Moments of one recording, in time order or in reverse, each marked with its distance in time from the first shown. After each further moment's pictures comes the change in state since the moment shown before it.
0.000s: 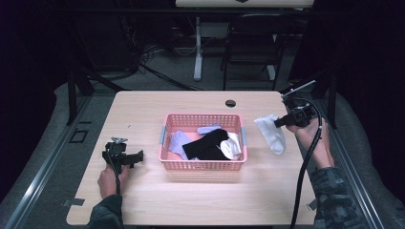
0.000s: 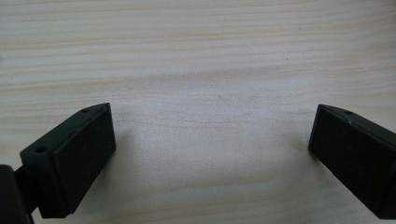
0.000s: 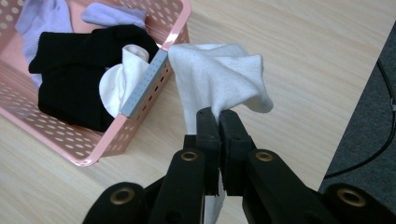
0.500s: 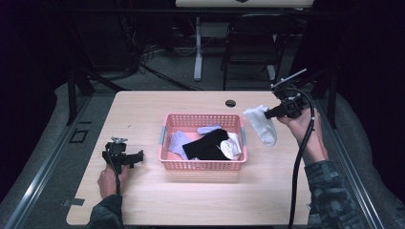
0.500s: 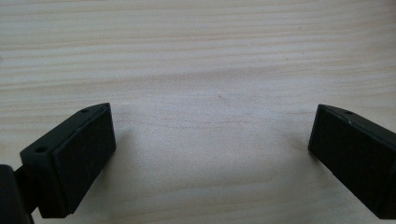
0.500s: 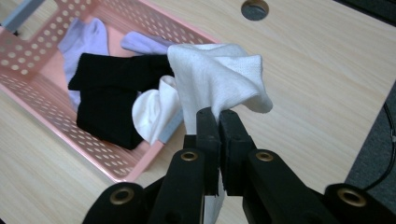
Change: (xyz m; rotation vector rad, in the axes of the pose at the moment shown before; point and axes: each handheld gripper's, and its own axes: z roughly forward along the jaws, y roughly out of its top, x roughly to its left) left arm 0.000 0.000 0.000 0.000 0.000 0.000; right arm 0.031 0.028 -0.020 -0.050 0.020 -0.086
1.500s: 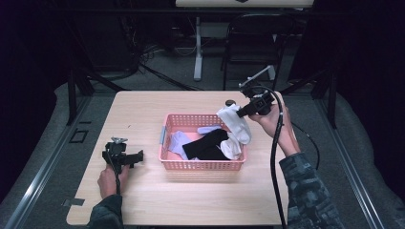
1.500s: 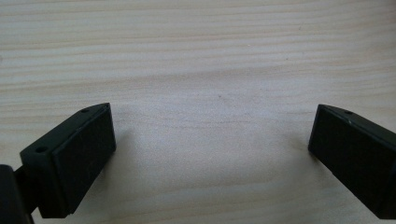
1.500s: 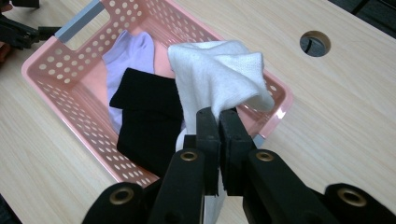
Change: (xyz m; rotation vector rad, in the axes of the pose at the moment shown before) left arm 0.000 0.000 0.000 0.000 0.000 0.000; right arm 0.058 0.044 0.032 0.007 0.080 -0.114
